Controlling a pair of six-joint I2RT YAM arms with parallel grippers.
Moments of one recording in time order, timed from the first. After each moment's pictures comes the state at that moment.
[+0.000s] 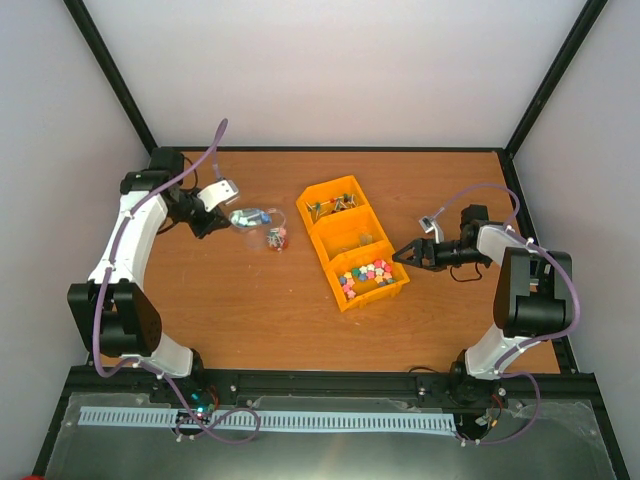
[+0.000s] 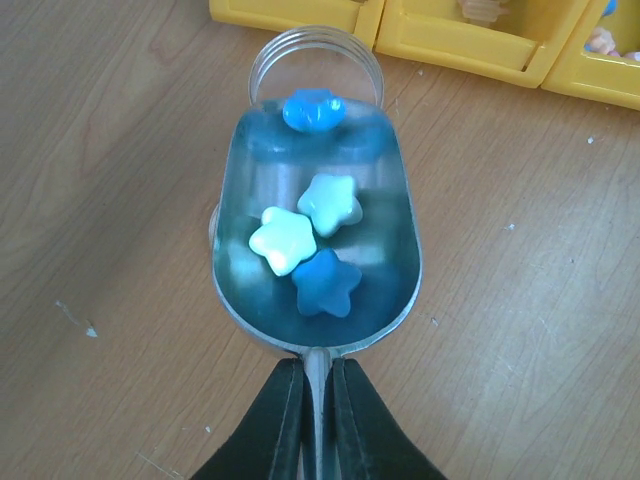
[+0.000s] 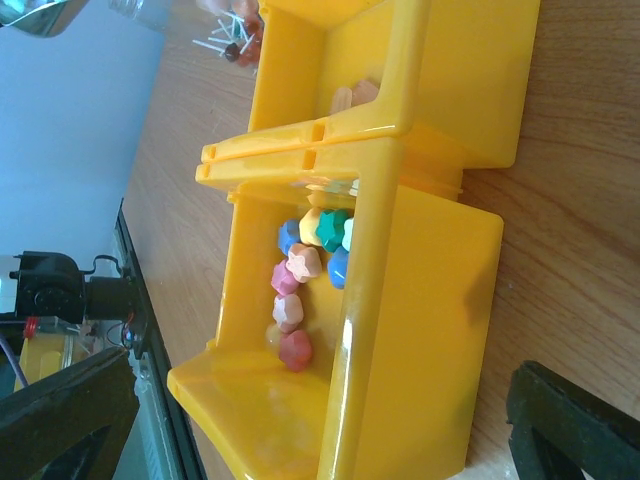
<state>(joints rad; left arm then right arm) 0.03 1.52 1.43 -1.15 0.48 0.91 -0.11 1.67 0.93 -0.73 -1.06 -0.33</state>
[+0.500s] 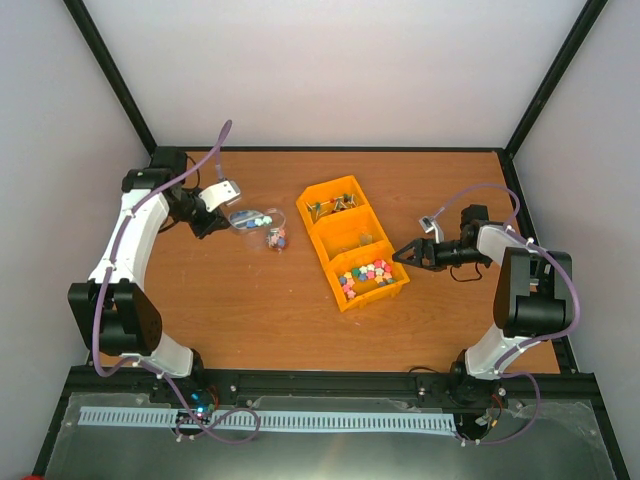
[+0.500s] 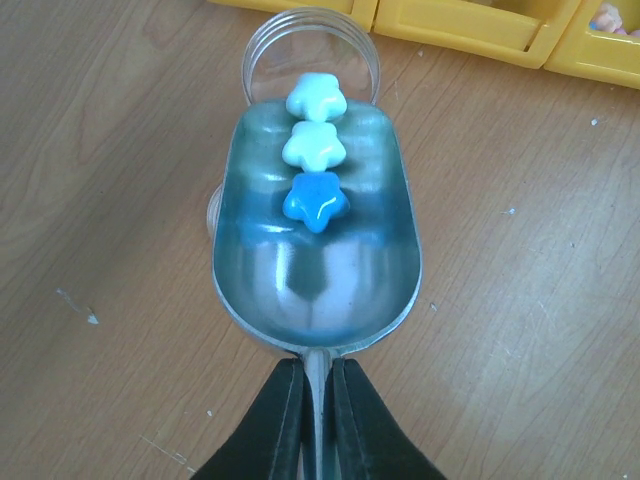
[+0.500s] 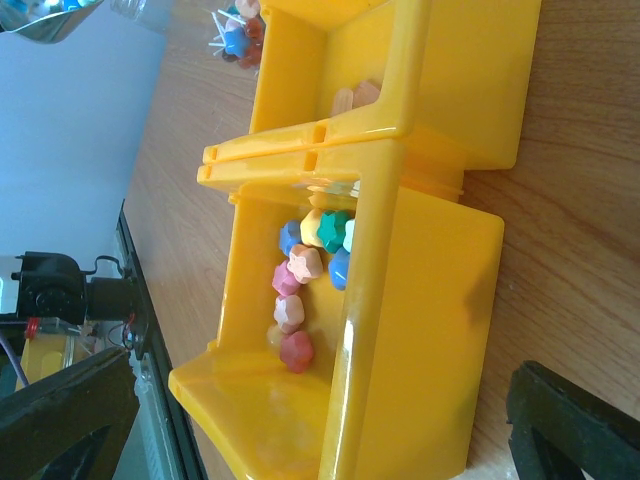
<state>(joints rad) 0.01 1.52 1.46 -1.18 0.44 0.91 -0.11 1.67 0.93 -0.73 -1.06 -0.33</state>
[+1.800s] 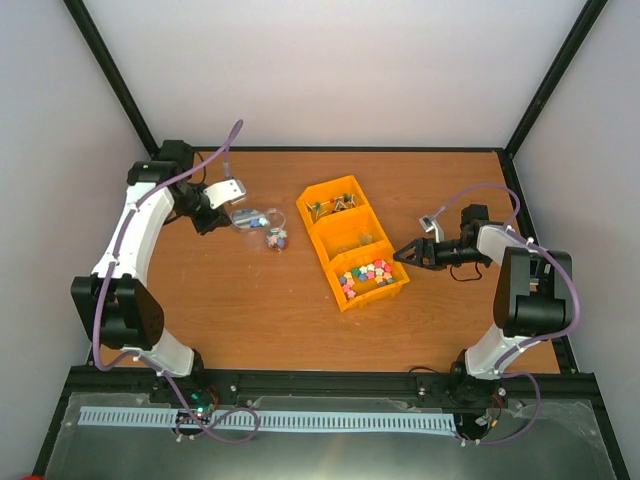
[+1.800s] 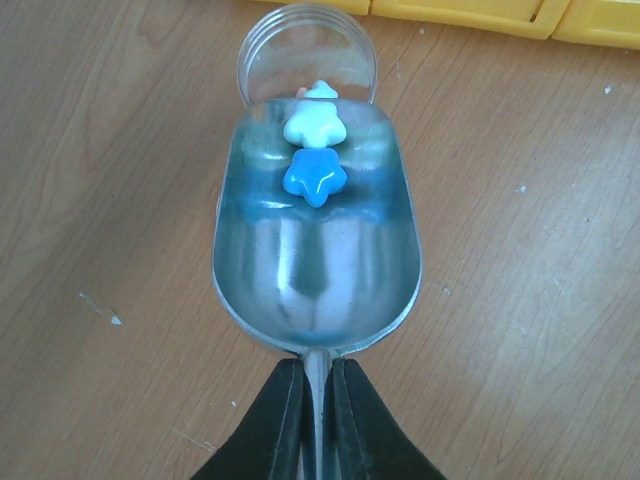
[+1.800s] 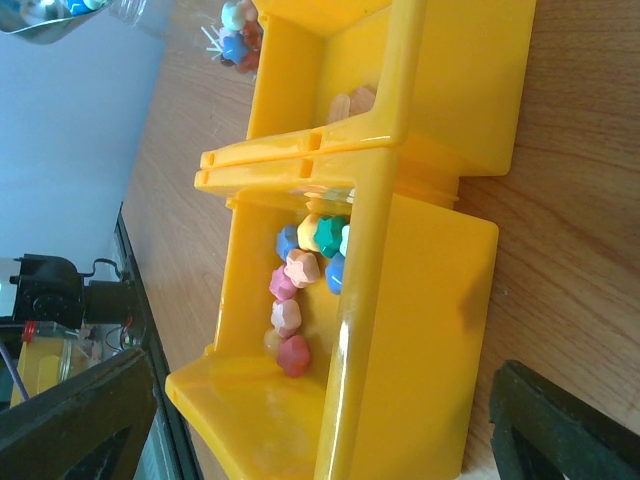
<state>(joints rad) -0.02 1.56 1.53 -1.24 0.38 0.95 -0.11 1.67 0.93 -0.71 -1.06 -0.32</state>
